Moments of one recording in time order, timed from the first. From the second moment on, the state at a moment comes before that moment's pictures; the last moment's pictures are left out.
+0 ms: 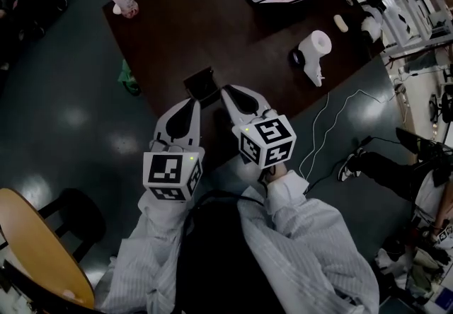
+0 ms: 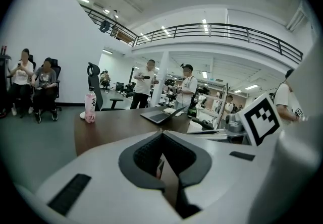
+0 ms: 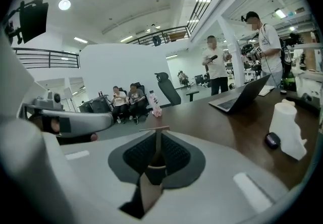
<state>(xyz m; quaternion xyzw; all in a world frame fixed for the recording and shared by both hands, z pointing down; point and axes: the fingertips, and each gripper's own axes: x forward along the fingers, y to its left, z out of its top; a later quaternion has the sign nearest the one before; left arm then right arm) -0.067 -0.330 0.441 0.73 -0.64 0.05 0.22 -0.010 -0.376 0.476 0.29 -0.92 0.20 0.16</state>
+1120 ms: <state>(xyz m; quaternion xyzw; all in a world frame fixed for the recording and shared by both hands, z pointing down) -0.099 -0.330 0.469 0.71 -0.66 0.05 0.25 -0.055 -0.418 0.560 0.28 -0.91 0.19 0.24</state>
